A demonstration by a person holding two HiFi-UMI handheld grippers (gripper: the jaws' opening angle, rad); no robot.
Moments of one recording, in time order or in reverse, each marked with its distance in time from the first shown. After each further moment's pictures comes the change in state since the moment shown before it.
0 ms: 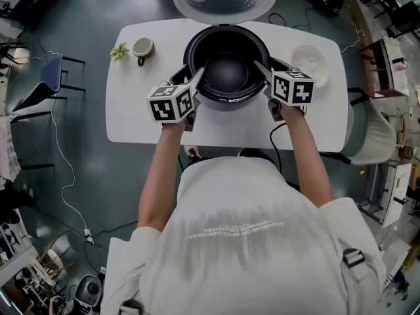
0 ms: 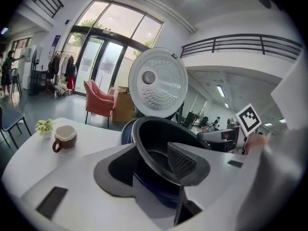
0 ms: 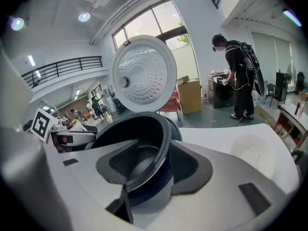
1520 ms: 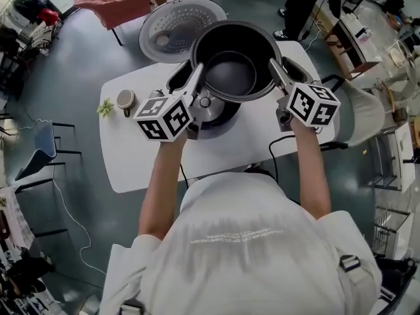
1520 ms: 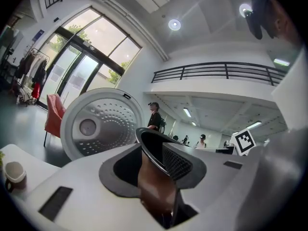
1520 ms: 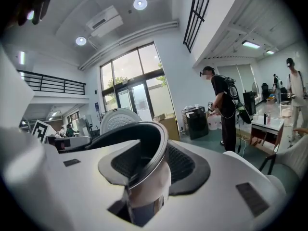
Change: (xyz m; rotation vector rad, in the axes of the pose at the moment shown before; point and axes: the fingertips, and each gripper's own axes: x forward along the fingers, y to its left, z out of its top) left arm -0.008 -0.121 0.140 0.083 -0.275 -0.373; right arm -0.159 -0.032 0.098 0.103 -0.448 -0.261
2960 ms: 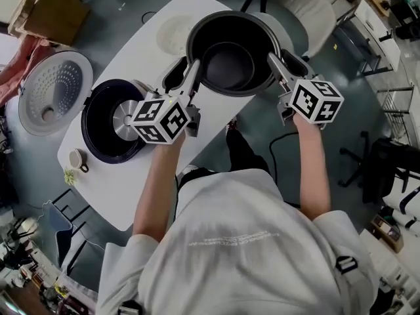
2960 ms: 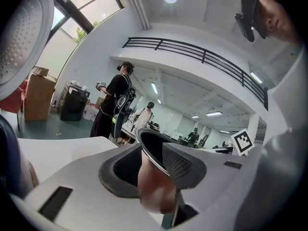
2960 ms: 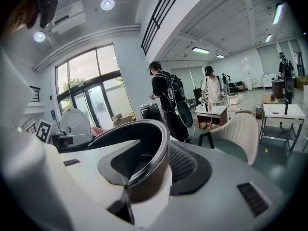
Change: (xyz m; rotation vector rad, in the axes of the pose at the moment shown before) left arm 0.132 -0.235 -0.175 -0.006 0.326 -0.455; right arm -0.242 -0.219 -0.092 0.222 -0.018 -0.461
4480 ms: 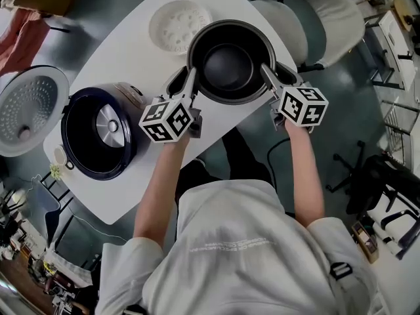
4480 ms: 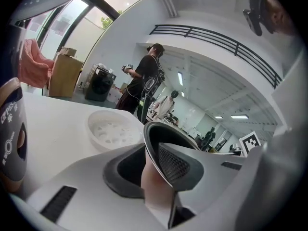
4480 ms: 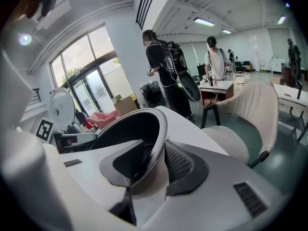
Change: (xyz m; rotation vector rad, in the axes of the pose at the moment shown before) left arm 0.064 0.103 -0.122 -0.207 0.119 0.238; right arm 0.115 -0.067 -0.112 0.039 0.265 0.051
